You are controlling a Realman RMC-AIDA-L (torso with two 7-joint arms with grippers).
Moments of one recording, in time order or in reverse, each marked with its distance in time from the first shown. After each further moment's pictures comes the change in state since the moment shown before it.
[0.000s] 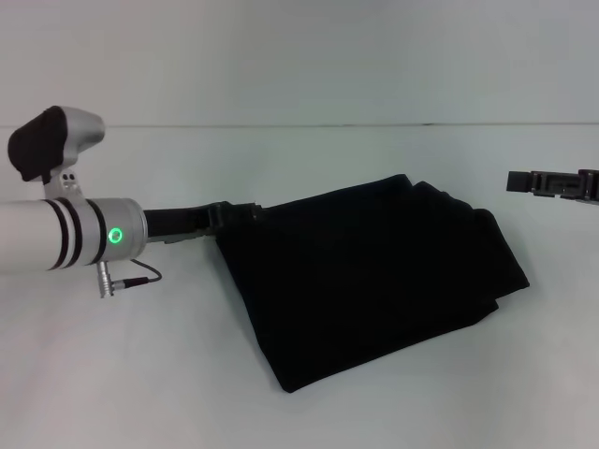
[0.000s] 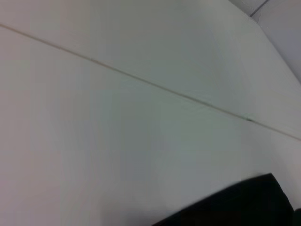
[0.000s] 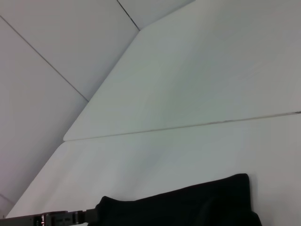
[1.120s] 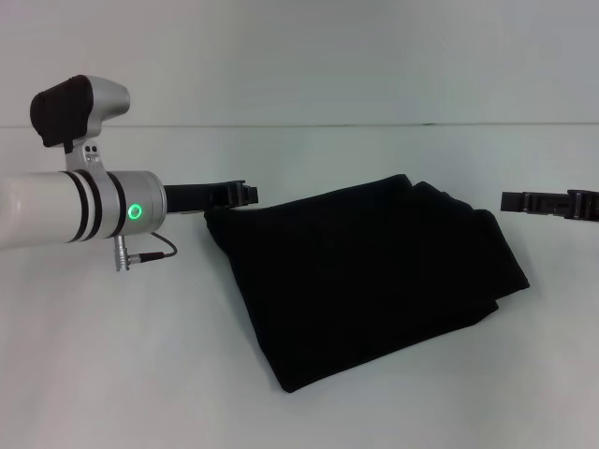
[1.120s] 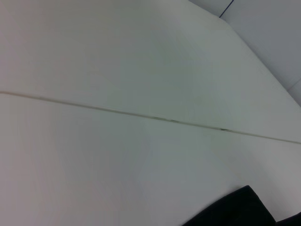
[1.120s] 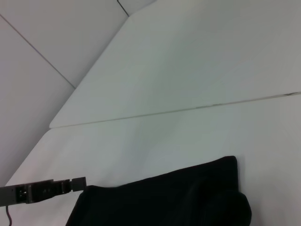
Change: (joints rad) left arm -0.048 -0.011 0.012 0.030 0.000 -0.008 0.066; right arm -0.004 0.018 -0.009 0.016 -0.037 0.045 -0.019
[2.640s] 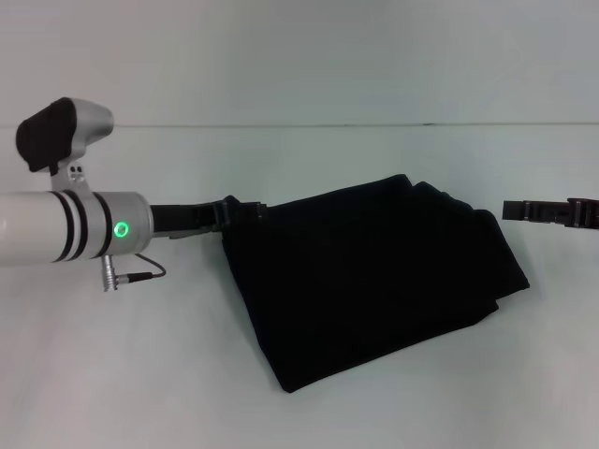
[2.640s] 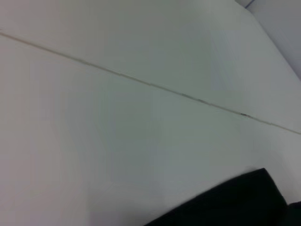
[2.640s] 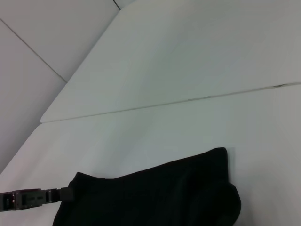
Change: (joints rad) left arm 0.047 -0.001 0.020 0.026 0.039 0.023 -0.115; right arm -0.002 -0.001 0.000 0.012 -0.021 0.016 -0.002
